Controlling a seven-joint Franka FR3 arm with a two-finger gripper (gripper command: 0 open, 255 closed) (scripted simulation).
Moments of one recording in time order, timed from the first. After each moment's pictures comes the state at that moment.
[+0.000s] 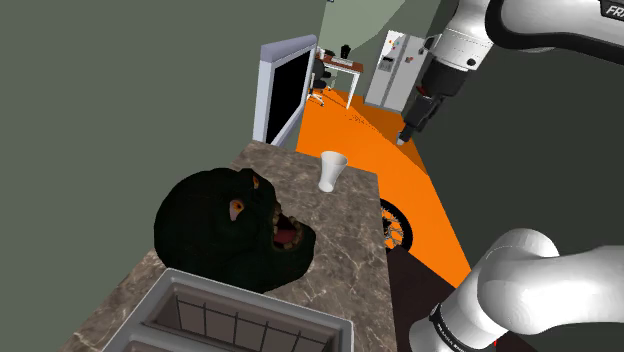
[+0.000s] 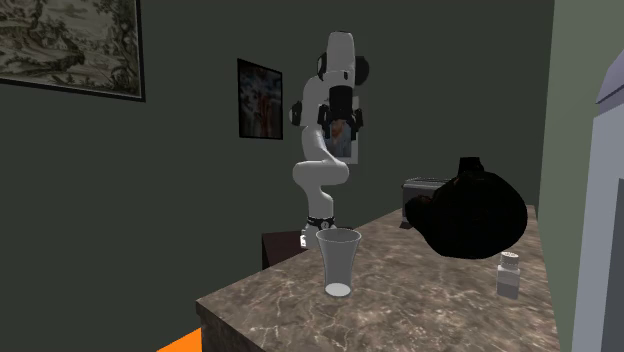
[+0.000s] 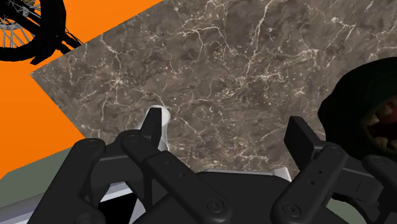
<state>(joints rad) -0.02 -0.81 -0.04 -2.30 -0.05 1.59 -0.16</state>
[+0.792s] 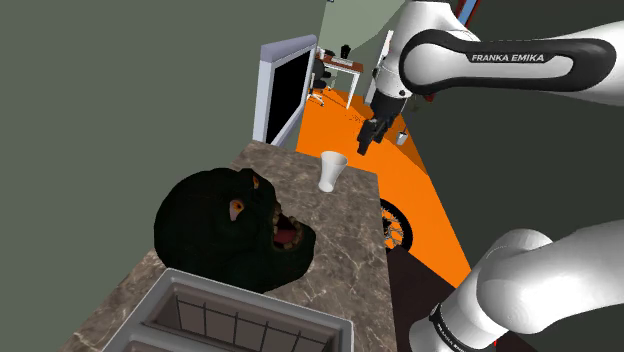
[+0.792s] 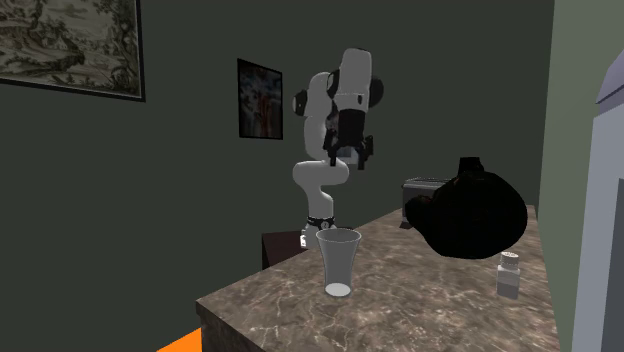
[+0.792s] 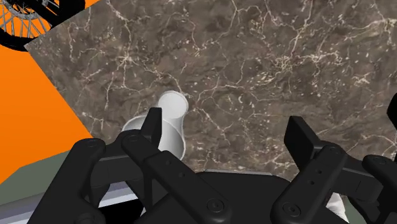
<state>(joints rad) -0.03 -0.53 -0.02 -2.34 -0.13 1.89 -0.14</state>
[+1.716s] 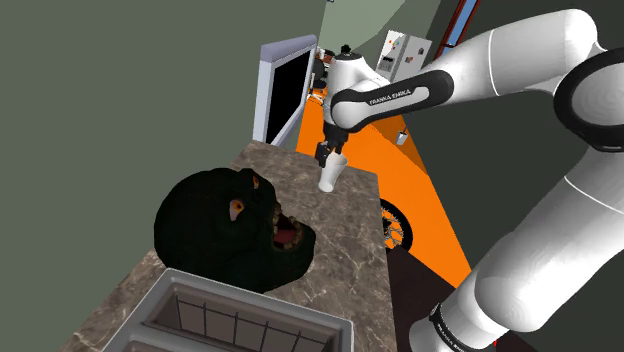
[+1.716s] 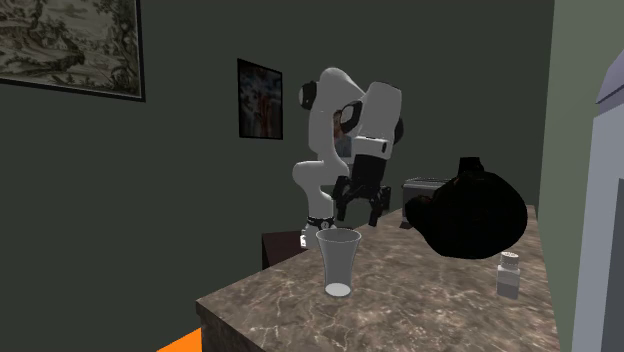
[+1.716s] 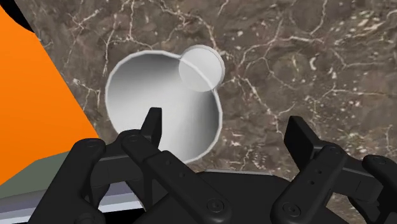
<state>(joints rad) -0.07 -0.01 0.01 -2.16 -0.30 2.19 -0.03</state>
